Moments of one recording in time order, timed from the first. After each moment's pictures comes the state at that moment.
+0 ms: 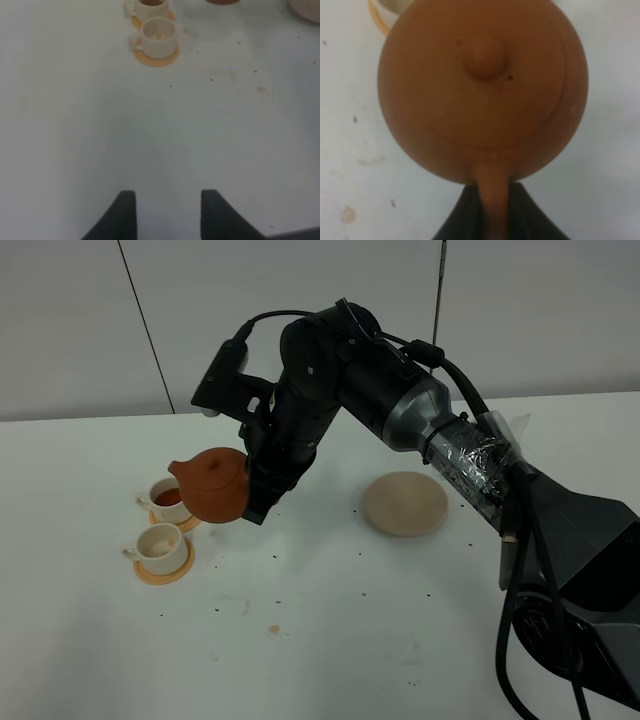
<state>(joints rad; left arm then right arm) -0.09 0.10 -0.51 0.00 1.04 0.03 0.71 2.52 -2.59 0.18 1.23 -0.68</state>
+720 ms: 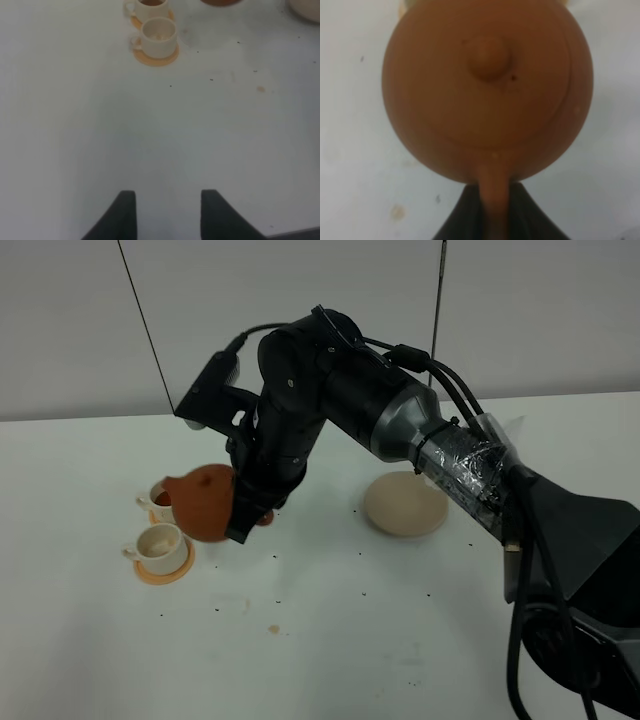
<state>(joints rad) -0.09 0.10 -0.51 0.00 1.04 0.03 0.75 2.43 -2.44 0.15 1.23 -0.56</state>
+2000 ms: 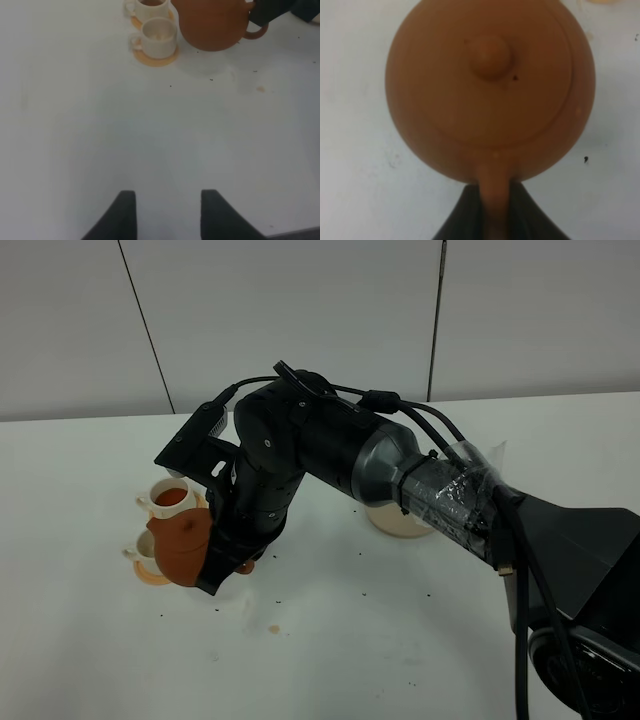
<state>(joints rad) -0.09 0.10 -0.51 0.00 1.04 0.03 0.83 2.37 -2.20 0.16 1.05 -0.45</state>
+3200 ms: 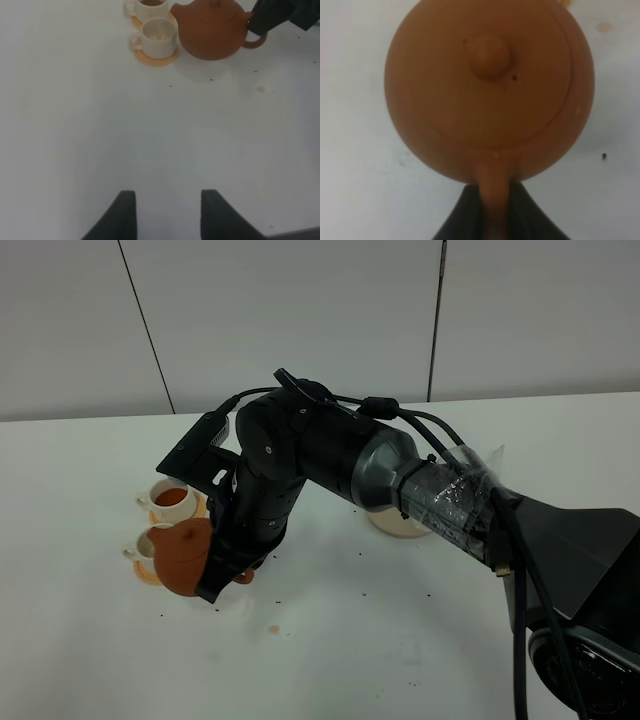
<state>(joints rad) -0.09 0.10 -0.51 0.00 1.04 0.03 0.83 2.37 -2.17 0.18 1.04 -0.45</state>
